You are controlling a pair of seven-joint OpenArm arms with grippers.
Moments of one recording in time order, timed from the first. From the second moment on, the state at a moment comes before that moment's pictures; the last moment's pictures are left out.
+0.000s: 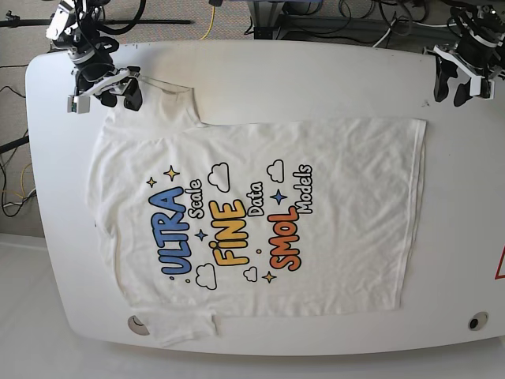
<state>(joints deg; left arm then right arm) 38.4 -14.1 -41.4 103.2 -23.5 -42.0 22.3 -26.8 7.5 33.7 95.4 39.2 29.9 -42.8</state>
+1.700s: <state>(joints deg) 36.2 -14.5 -40.8 101.0 -24.5 -41.7 23.2 -23.4 7.2 33.1 89.4 39.0 30.4 -39.3</state>
